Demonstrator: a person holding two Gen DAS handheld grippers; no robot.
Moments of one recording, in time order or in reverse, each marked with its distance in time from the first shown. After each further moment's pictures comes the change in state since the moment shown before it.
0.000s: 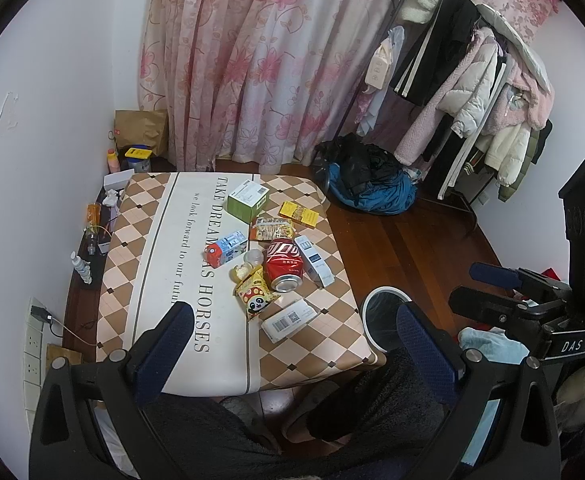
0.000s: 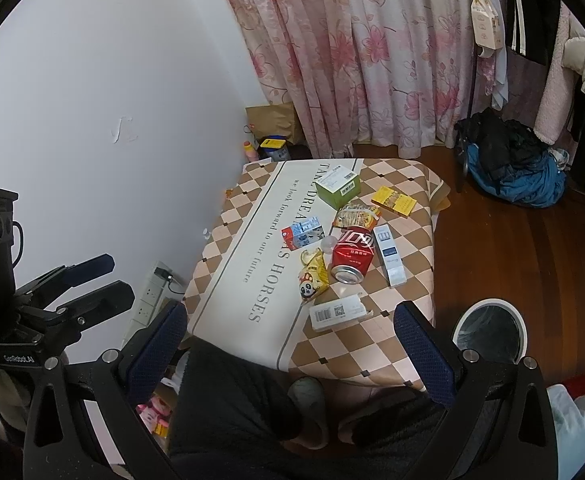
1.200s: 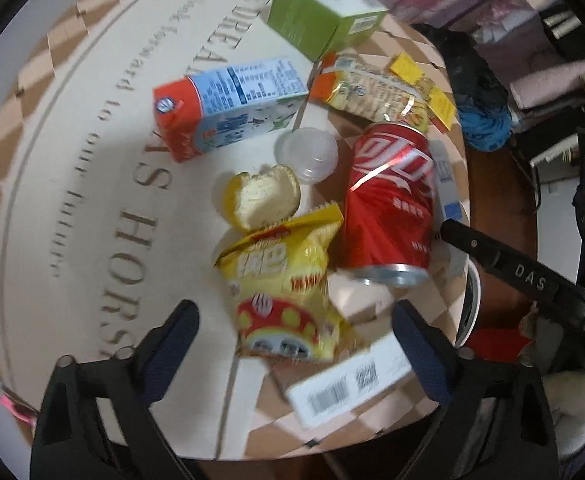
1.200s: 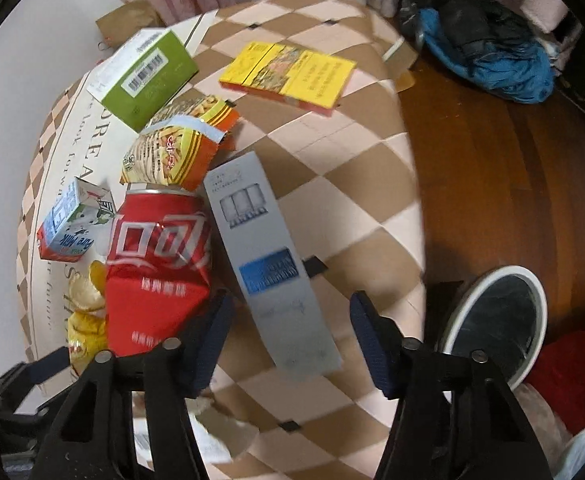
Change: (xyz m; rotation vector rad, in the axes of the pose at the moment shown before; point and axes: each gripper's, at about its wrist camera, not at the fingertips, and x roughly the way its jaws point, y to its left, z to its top) left arm 0.341 0.078 -0.017 -0.344 0.505 0.059; right arm 0.381 -0.188 0.038 0.198 0.427 -0.247
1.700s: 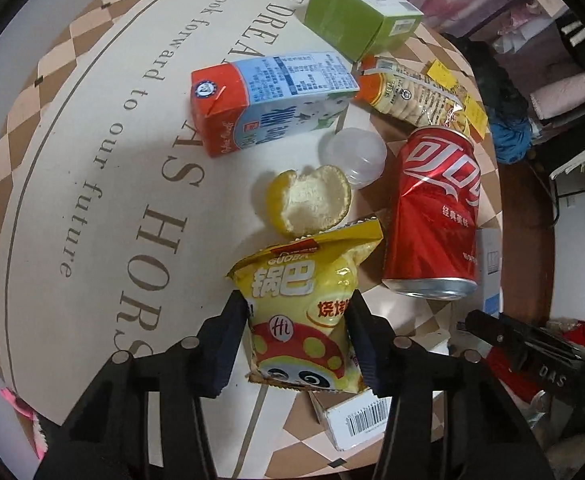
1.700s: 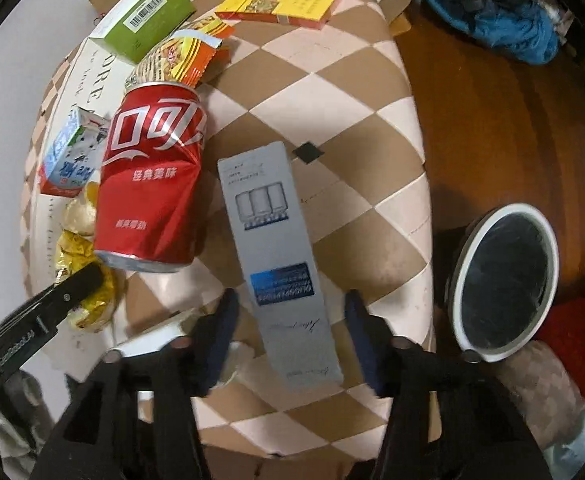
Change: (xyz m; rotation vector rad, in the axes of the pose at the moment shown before) left arm 0.002 0.016 -0.013 -0.001 -0.057 0.090; right arm 0.002 -0.011 -0.055 0.029 0.105 0.019
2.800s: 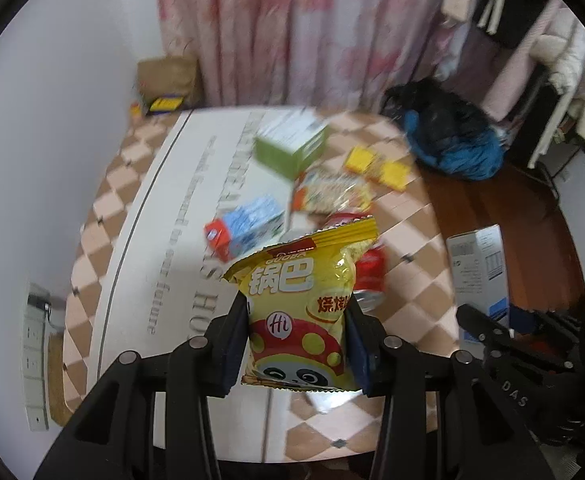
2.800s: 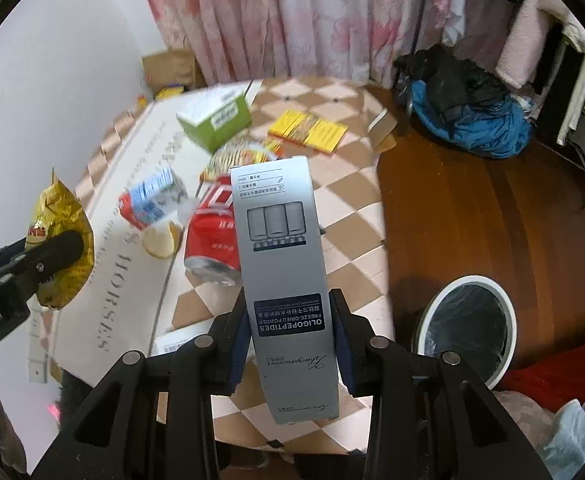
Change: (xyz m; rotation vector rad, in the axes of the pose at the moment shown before) left arm -0.124 -0.070 -0.027 0.247 -0.353 0.098; right arm -0.126 0.022 -0.071 -0.097 -0.400 -0.031
